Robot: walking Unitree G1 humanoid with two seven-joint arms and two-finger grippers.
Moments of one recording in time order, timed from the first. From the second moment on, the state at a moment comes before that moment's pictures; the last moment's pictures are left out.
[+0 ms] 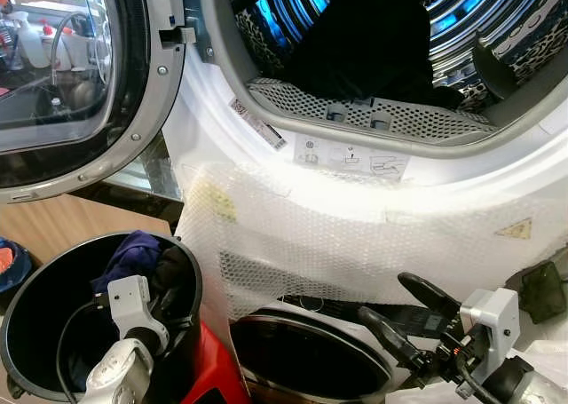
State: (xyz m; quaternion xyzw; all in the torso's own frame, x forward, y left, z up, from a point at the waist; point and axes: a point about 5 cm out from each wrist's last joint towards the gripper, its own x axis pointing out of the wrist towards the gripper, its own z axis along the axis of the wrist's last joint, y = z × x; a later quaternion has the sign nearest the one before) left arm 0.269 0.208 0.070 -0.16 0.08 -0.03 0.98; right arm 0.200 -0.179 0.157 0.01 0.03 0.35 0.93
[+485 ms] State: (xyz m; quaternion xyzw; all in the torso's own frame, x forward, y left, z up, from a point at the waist) left arm 0.237 0.178 0.099 -0.22 0.06 -0.22 0.95; right arm 0.211 -0.175 0.159 0.01 0.02 0.37 0.93
